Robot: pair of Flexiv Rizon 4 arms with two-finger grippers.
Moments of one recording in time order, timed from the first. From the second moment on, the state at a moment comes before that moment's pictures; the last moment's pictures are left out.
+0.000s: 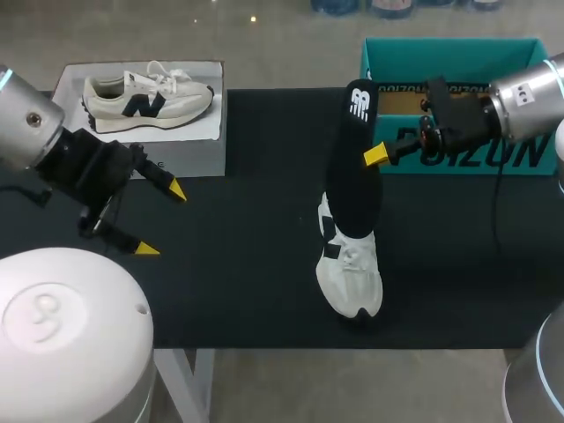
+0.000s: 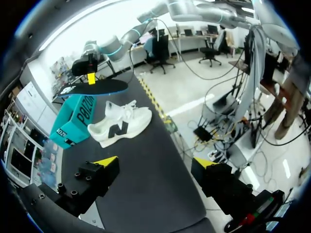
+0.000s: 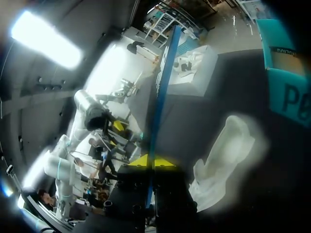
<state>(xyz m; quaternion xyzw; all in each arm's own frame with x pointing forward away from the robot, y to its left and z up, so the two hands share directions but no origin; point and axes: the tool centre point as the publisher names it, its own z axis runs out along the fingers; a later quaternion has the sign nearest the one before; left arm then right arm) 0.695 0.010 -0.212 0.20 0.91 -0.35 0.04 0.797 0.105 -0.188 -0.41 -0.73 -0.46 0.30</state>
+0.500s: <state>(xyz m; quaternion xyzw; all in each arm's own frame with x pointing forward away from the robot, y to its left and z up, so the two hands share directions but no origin) 0.695 0.011 -0.212 0.20 0.91 -0.35 0.04 0.871 0.065 -0.204 -0.39 -0.74 -0.48 0.26</state>
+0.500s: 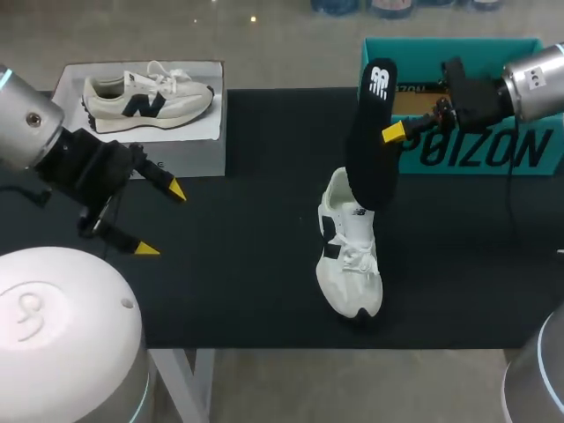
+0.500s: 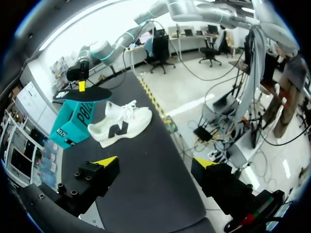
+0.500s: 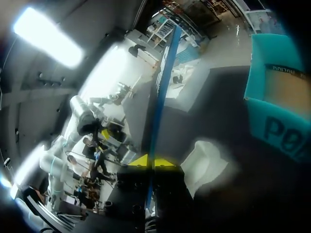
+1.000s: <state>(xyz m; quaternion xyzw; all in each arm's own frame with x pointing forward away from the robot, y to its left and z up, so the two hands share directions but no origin) 0.695 0.011 -0.212 0.20 0.91 -0.35 0.04 0.931 0.071 -0.236 -0.36 -0.76 -0.48 0.24</state>
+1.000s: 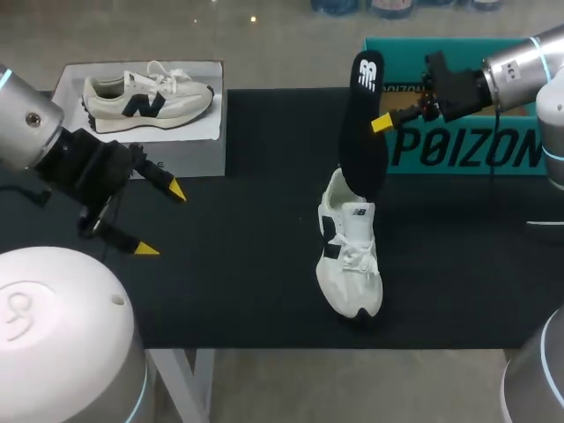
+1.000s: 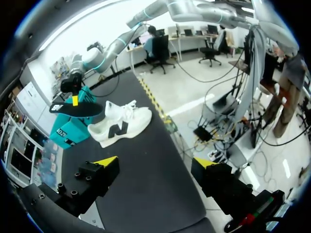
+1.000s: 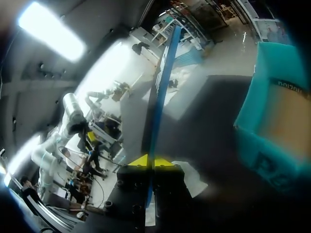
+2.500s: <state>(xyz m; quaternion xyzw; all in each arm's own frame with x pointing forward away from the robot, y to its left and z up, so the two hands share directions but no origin) 0.695 0.011 -0.212 0.20 0.91 -0.35 0.04 0.926 0.089 -0.263 -0.34 -0.76 -0.50 0.24</state>
